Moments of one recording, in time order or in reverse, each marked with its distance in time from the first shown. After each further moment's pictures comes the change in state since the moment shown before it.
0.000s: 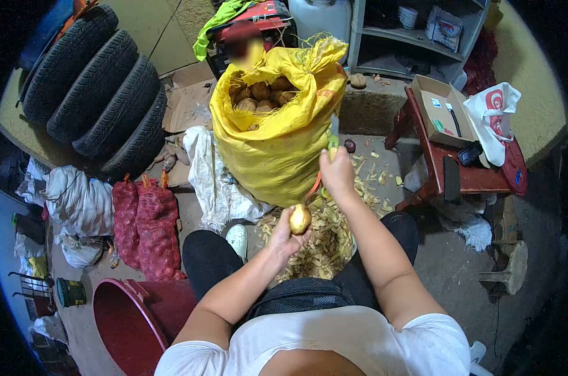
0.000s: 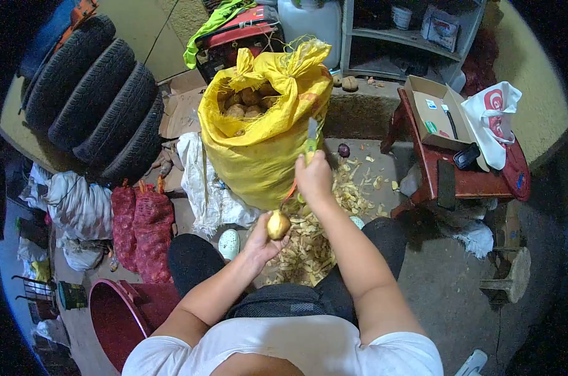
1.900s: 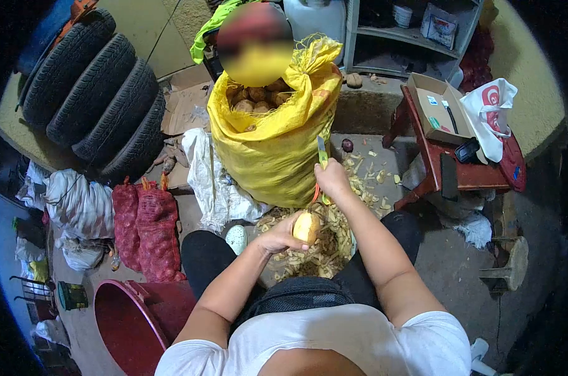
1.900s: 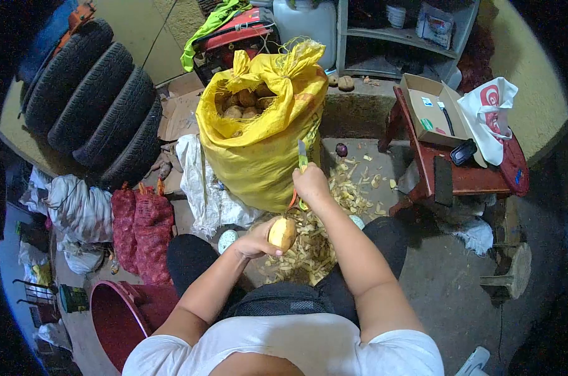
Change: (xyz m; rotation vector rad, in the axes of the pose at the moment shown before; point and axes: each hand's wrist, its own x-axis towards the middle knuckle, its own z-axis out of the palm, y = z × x) left_hand -0.020 0.023 -0.002 0.815 -0.641 0.050; right_hand -0.002 0.023 0.003 -0.083 -0.330 0.106
